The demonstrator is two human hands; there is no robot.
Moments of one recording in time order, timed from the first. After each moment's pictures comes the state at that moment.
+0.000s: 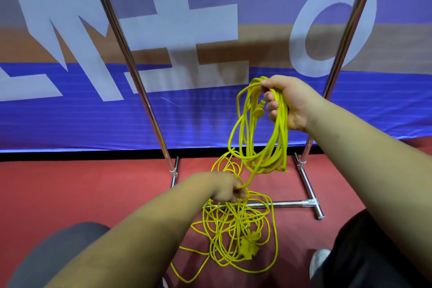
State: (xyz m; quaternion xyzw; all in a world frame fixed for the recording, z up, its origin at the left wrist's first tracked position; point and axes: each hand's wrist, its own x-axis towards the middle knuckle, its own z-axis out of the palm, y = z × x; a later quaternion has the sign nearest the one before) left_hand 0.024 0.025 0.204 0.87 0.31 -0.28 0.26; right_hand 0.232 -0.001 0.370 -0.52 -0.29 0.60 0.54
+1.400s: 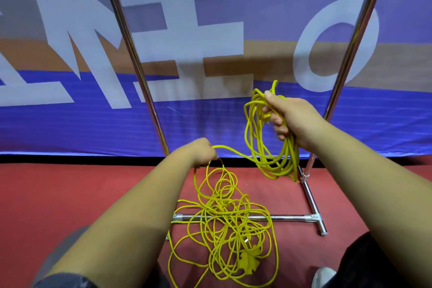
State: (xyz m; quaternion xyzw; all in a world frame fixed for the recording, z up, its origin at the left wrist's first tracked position) left_hand -0.003 0.101 0.270 0.69 0.62 -0.01 0.37; right_hand 0.238 -0.010 0.358 -0.55 -0.42 0.49 0.53
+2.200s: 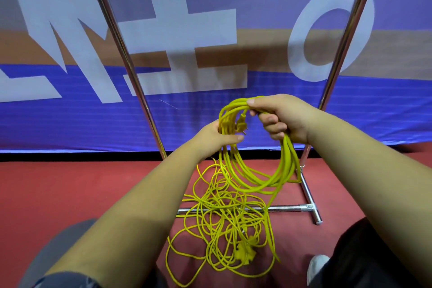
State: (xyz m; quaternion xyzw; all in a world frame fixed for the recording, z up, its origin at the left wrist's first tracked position) left_hand 0.030 0.083 0.266 0.72 0.37 0.23 0.54; right_hand 0.233 -0.015 0.363 -0.54 -0.44 0.59 0.40
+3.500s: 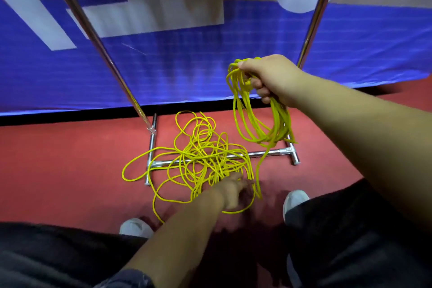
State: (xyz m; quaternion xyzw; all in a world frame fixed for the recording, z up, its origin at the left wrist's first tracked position) left_hand 0.049 -0.089 0.014 0.86 0.33 -0.25 0.31; right_hand 0.248 -0.034 0.296 -0.66 -0.41 0.48 0.40
